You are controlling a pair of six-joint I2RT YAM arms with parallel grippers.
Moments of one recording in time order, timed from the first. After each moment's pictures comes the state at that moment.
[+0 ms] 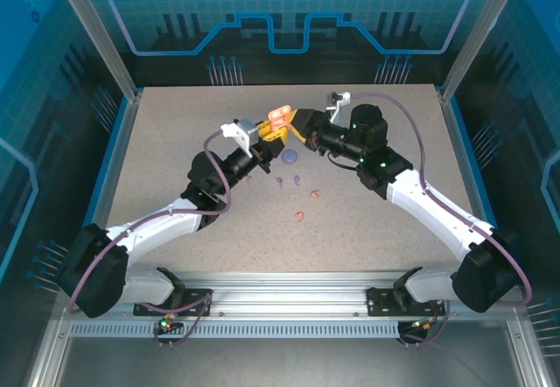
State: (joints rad) left arm -0.59 1.30 0.72 0.87 0.18 -0.16; right arm 0.55 1.33 1.11 0.12 -0.43 1.24
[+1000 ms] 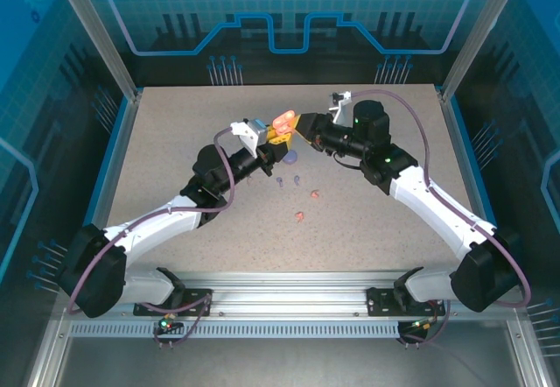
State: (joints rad) left arm -0.59 1.30 0.76 0.70 0.24 -0.11; right arm 0.50 1.34 1.14 -0.01 -0.48 1.08
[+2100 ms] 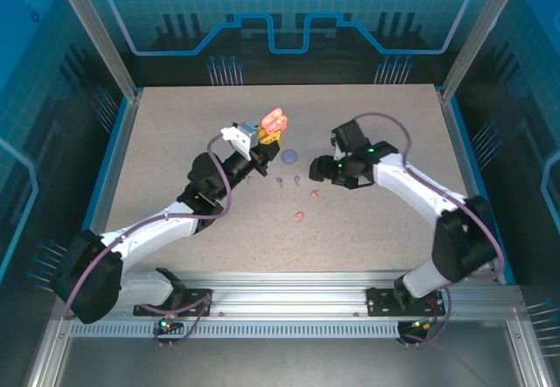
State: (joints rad) left arm -0.59 1.25 0.68 0.76 0.09 -0.09; right arm 0.47 1.56 1.16 -0.71 -0.17 0.59
